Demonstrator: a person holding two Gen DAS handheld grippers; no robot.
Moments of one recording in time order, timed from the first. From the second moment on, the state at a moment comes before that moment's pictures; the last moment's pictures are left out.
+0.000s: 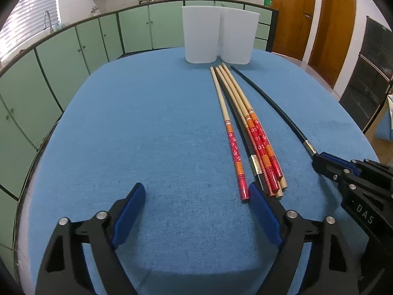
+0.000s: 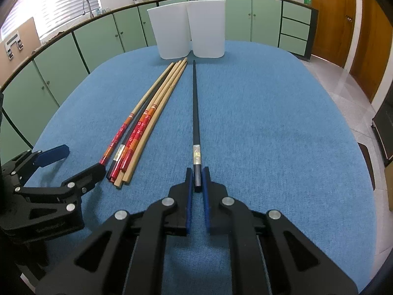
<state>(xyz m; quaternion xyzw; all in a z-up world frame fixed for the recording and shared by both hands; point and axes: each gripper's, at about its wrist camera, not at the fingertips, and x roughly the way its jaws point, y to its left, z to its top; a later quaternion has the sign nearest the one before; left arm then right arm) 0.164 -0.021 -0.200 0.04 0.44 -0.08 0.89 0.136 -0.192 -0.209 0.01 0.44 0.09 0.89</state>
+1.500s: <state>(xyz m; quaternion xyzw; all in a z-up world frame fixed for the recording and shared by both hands) 0.173 0.002 -0.027 -0.01 0.26 -0.12 0.96 0.159 -0.227 -0.033 0.05 0.27 0.13 0.95</state>
